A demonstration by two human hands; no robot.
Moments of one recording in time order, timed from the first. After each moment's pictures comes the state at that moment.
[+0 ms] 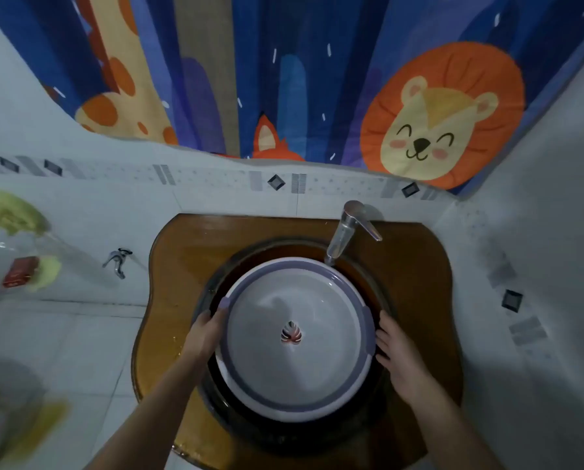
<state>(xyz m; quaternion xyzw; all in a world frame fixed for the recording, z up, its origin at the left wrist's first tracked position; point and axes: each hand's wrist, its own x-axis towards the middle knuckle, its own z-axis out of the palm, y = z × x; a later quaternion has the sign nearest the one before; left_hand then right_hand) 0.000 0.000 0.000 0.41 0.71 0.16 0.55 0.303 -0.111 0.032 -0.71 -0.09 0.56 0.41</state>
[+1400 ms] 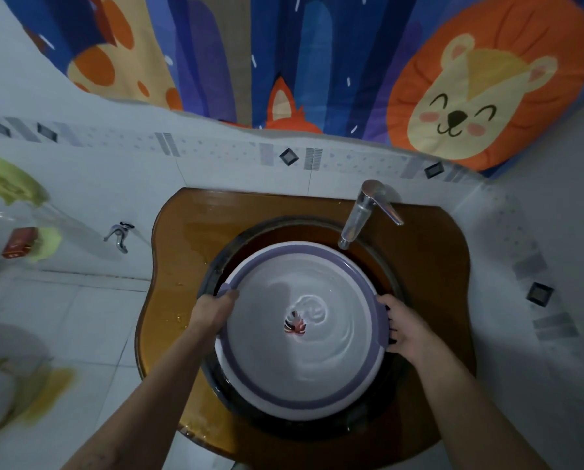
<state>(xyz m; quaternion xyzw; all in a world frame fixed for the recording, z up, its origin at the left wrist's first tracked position) -0.003 0.018 -0.015 0.36 0.76 0.12 0.53 0.312 -0.071 0.012 -0.75 -0.04 0.59 0.29</state>
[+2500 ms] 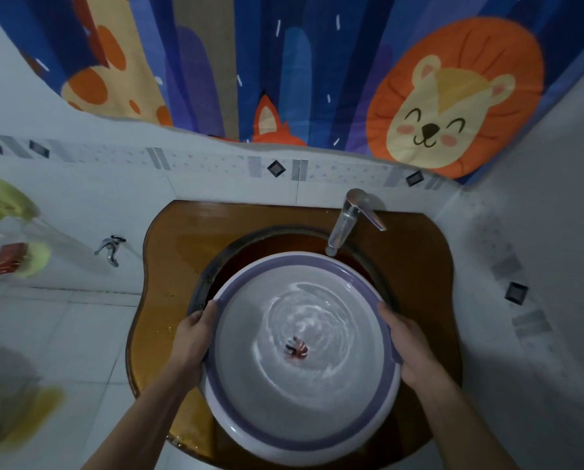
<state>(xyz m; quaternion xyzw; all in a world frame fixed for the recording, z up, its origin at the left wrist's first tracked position) -0.010 -0.027 0.017 0.34 0.70 0.28 0.57 0.315 -0.109 0.028 -0.72 -0.11 0.54 0.41</state>
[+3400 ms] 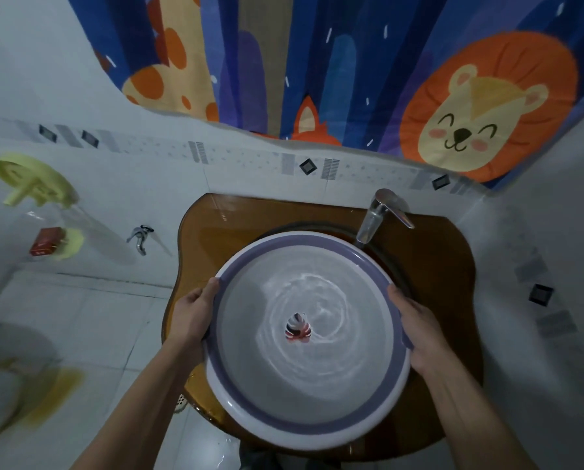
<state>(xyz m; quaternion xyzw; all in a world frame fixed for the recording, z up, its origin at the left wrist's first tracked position) -0.043 -0.030 0.064 0.30 0.71 0.33 0.54 0.276 -0.103 0.064 -0.71 -0.15 0.53 0.44</state>
